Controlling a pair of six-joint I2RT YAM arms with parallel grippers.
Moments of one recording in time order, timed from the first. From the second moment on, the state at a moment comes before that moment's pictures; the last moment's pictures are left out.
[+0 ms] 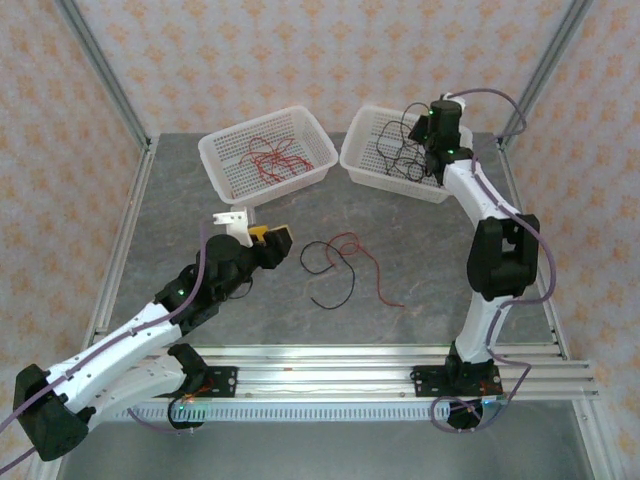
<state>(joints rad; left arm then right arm) -0.69 0.85 0.65 -0.10 -0.24 -0.63 0.12 1.91 1.62 -0.14 0.19 0.43</state>
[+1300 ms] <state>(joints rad) -0.69 1.09 0.85 -0.49 -0.32 -0.81 0.12 2.36 2.17 -0.85 0.29 0.43</state>
